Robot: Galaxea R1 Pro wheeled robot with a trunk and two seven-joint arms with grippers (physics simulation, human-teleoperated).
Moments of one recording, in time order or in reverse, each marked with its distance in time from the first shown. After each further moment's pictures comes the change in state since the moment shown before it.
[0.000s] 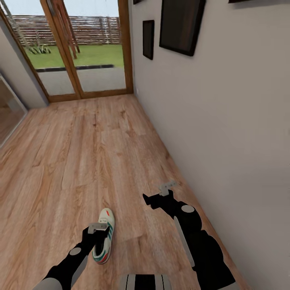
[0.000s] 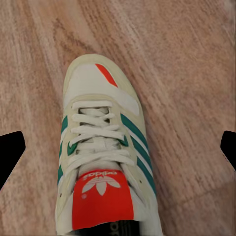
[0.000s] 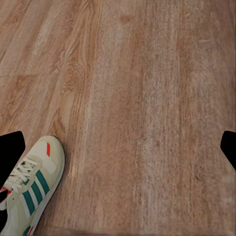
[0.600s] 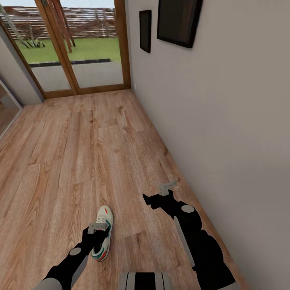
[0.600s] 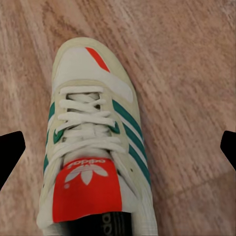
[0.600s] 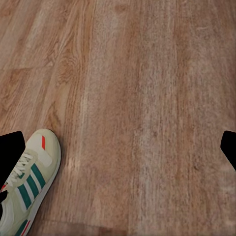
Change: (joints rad) left arm 0.001 -0.001 0.000 0.001 0.001 -0.001 0.001; right arm 0.000 0.000 0.000 0.000 0.000 0.000 0.000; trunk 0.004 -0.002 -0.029
